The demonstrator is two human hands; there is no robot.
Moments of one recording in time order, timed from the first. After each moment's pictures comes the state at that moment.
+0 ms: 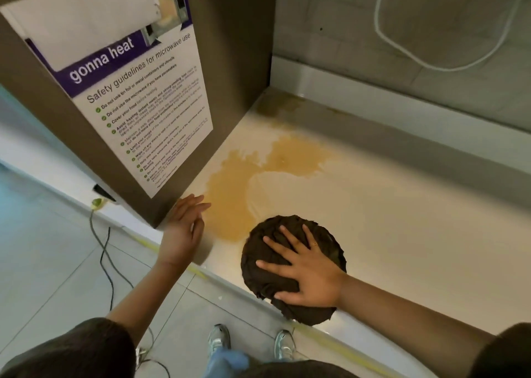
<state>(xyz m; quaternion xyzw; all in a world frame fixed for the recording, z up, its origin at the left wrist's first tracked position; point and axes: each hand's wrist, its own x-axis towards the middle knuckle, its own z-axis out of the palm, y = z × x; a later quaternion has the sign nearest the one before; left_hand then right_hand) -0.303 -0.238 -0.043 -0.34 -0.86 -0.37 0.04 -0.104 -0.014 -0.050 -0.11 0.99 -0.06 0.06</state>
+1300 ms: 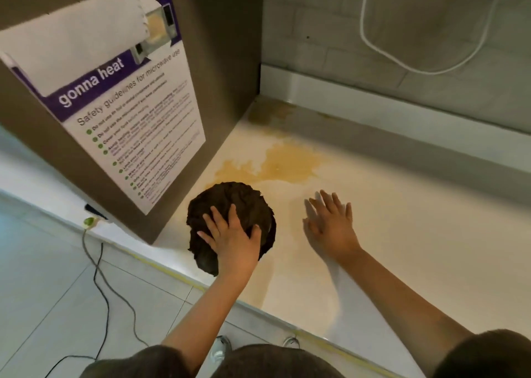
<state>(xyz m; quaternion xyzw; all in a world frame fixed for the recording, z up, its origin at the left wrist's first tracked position) -0.246 -0.142 -0.023 -0.15 -0.95 -0.24 -0.10 -0.138 0.045 -0.048 0.27 0.95 -0.14 -0.03</state>
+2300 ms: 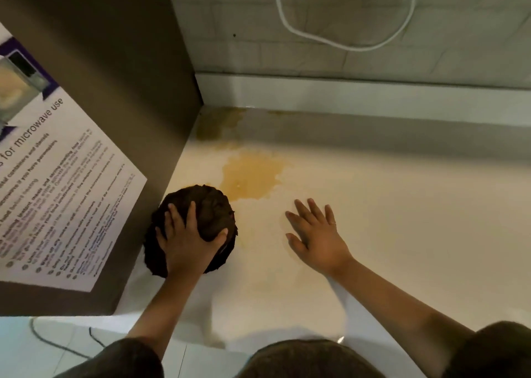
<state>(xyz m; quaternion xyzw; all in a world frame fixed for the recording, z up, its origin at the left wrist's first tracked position) -0.339 -0.113 -0.053 -0.30 -0.95 -0.10 -0.01 -0.119 0.068 -0.065 0.26 0.95 -0.17 -0.06</state>
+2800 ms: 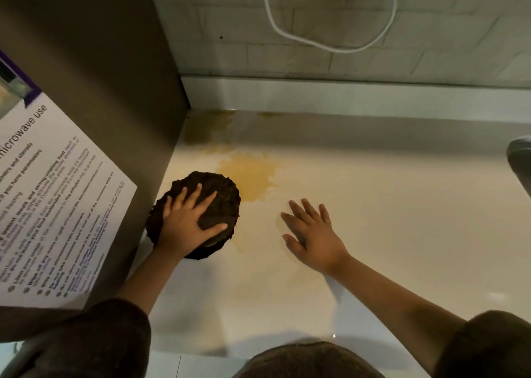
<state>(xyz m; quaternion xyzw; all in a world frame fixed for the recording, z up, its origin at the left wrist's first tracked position) -0.394 -0.085 -0.046 -0.52 -0.85 -0.08 -0.03 -0.120 0.068 -0.062 0.26 0.95 -0.16 -0.06</state>
